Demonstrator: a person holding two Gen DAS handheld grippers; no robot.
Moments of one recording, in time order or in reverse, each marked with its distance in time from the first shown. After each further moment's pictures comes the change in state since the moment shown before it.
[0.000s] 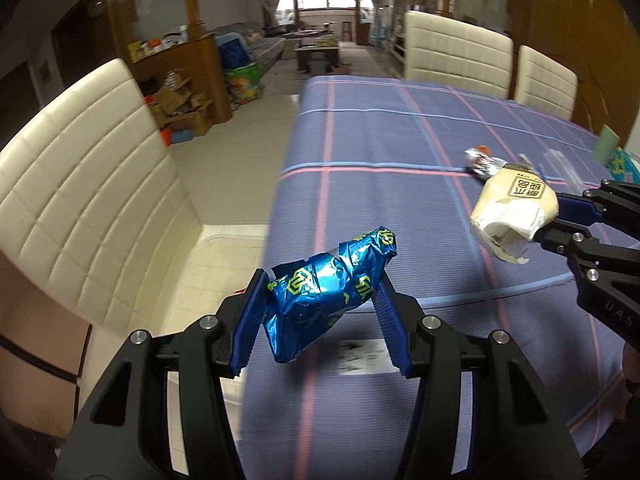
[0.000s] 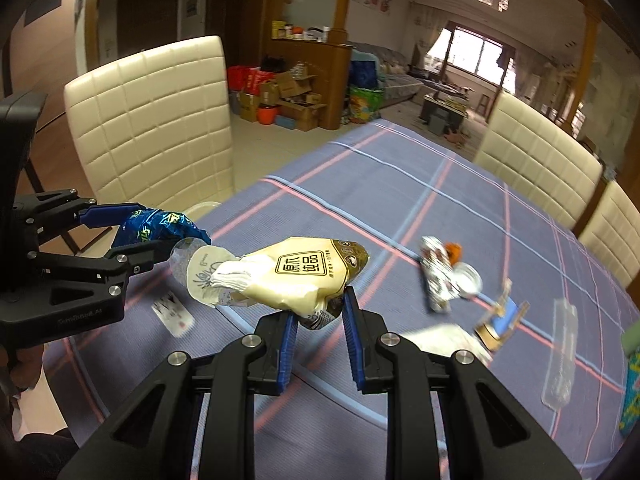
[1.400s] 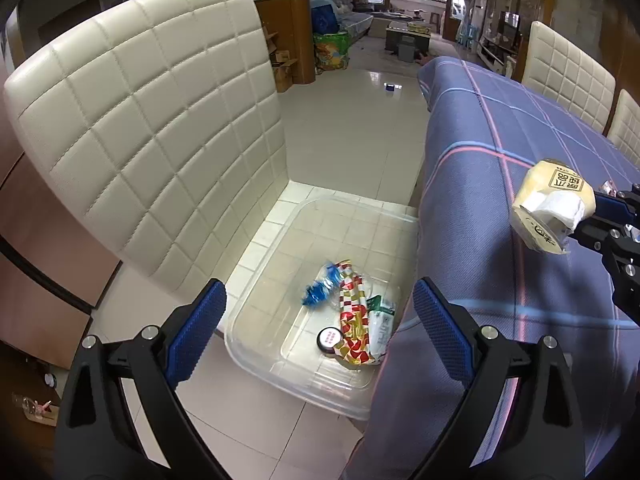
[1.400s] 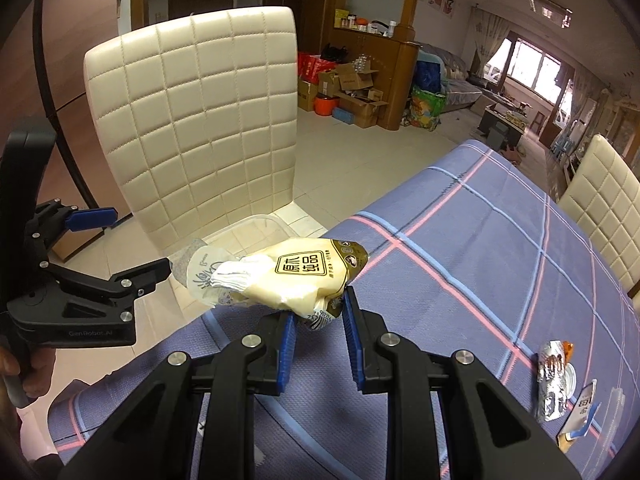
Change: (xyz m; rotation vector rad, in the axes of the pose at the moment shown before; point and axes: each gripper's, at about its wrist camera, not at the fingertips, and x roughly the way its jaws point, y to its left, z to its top) left arm 0.052 0.118 -0.024 -0.225 0.098 0.183; right arm 0.090 0.071 0.061 -0.126 0.036 0.152
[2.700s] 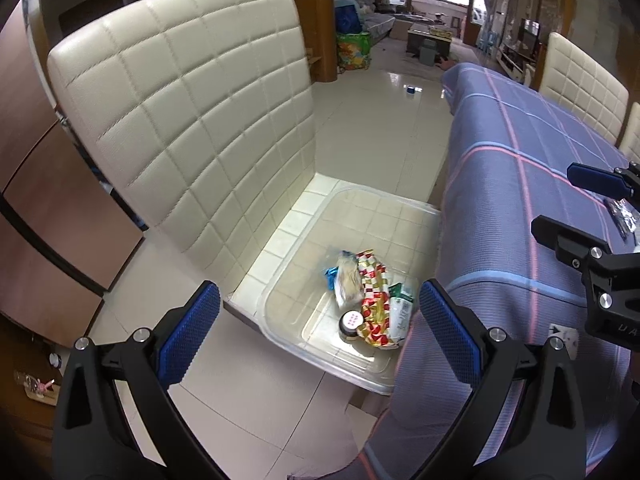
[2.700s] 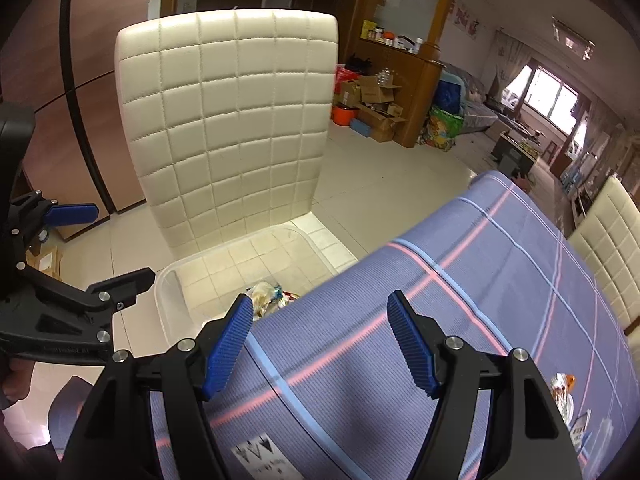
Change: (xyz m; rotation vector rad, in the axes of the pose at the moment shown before) left arm -0.028 0.022 -0.016 -0.043 -0.001 0.043; right arm -0.004 0.026 0.006 -0.079 -0.030 -0.009
